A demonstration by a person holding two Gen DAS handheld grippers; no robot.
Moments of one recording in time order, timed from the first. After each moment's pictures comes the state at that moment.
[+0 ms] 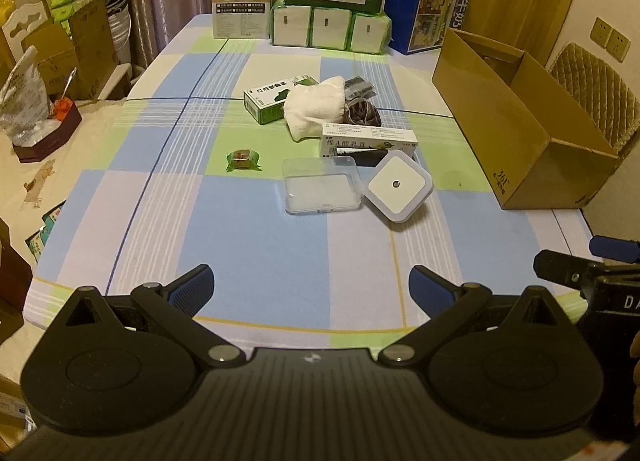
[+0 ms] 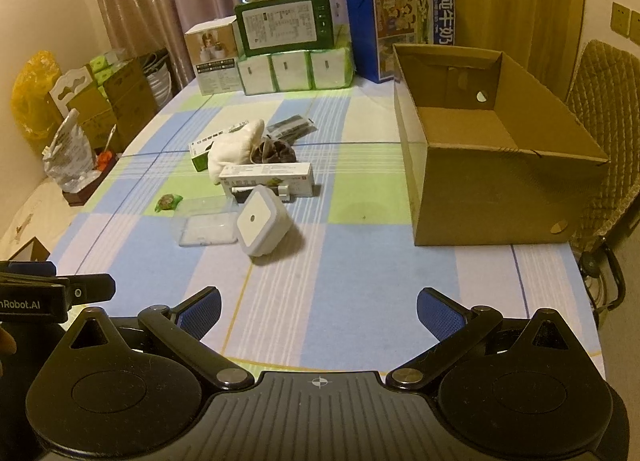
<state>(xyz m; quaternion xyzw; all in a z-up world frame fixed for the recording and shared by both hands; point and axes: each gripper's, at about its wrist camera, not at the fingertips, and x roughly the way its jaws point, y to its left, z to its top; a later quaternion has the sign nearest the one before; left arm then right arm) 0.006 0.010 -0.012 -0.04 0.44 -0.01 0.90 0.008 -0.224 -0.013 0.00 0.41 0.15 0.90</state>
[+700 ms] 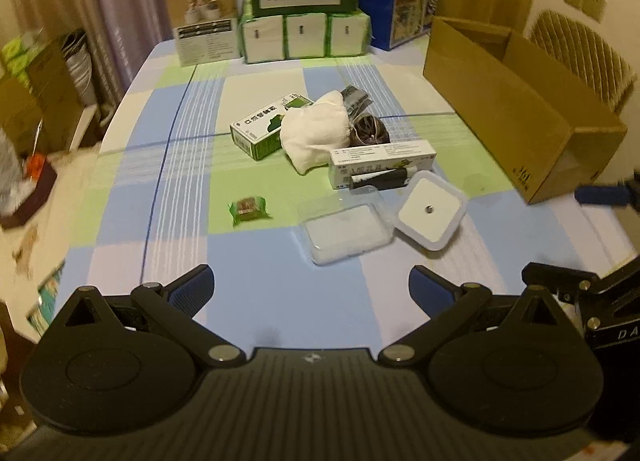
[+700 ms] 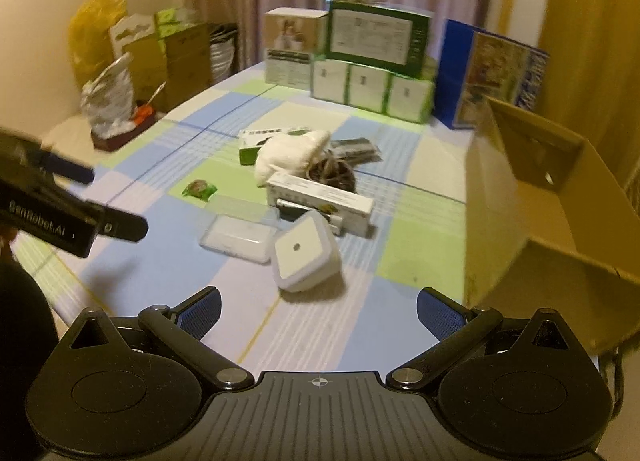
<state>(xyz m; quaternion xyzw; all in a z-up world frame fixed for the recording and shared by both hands) 0.072 0.042 -0.023 0.05 0.43 -0.07 0.90 0.045 -0.160 -0.038 -0.13 0.36 0.23 0.89</state>
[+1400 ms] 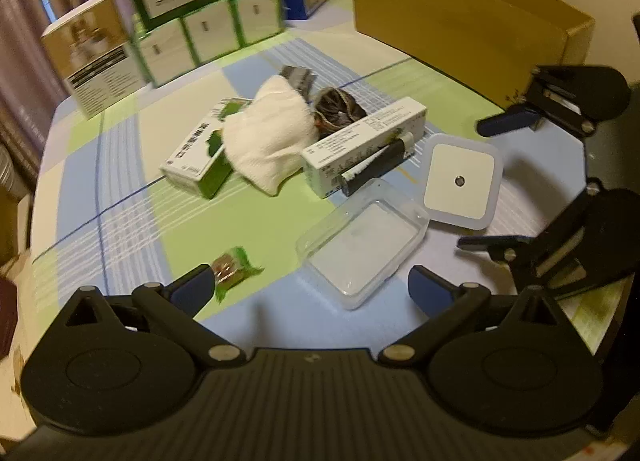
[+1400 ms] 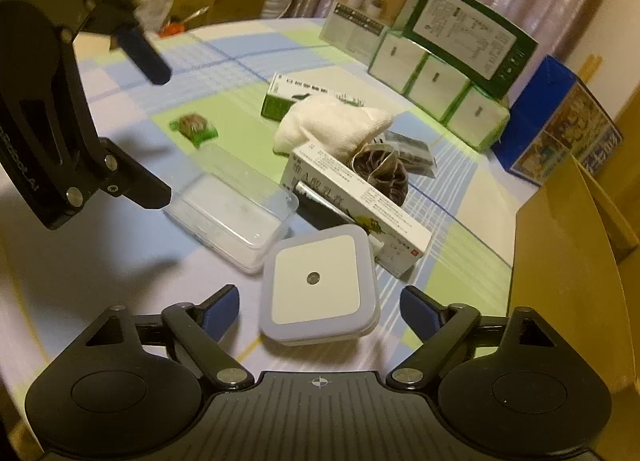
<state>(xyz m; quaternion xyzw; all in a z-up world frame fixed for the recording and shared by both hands) 0.151 0.042 -0.080 0.18 0.42 -0.22 0.86 0.111 -0.091 -0.125 -0.30 0.34 0.26 0.85</state>
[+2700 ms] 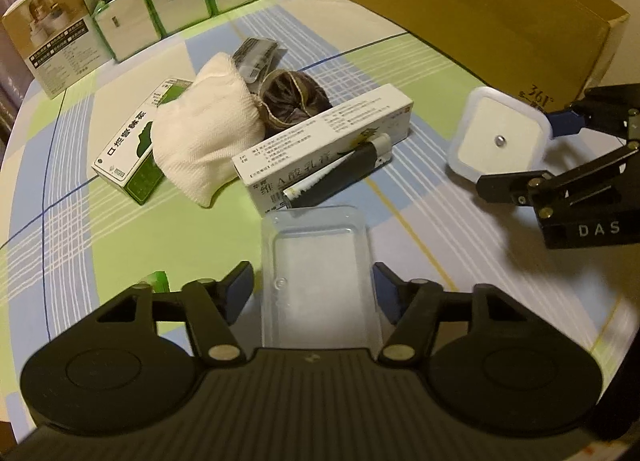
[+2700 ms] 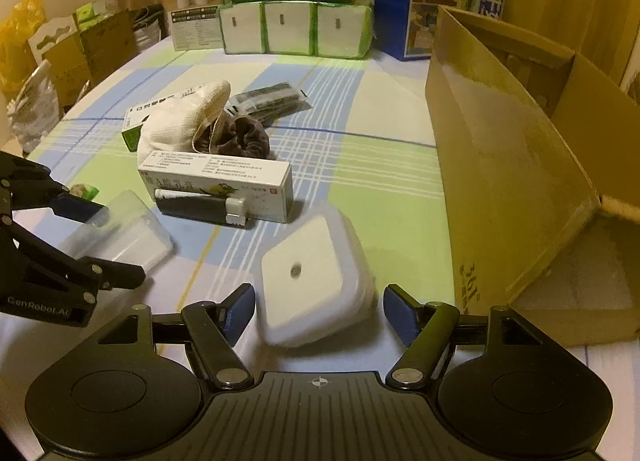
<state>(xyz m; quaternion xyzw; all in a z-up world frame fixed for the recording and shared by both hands) 0.182 -0.015 -0.113 0.16 0.47 -0.19 0.84 0.153 -0.183 -0.113 -0.08 0.42 0.15 0.89</state>
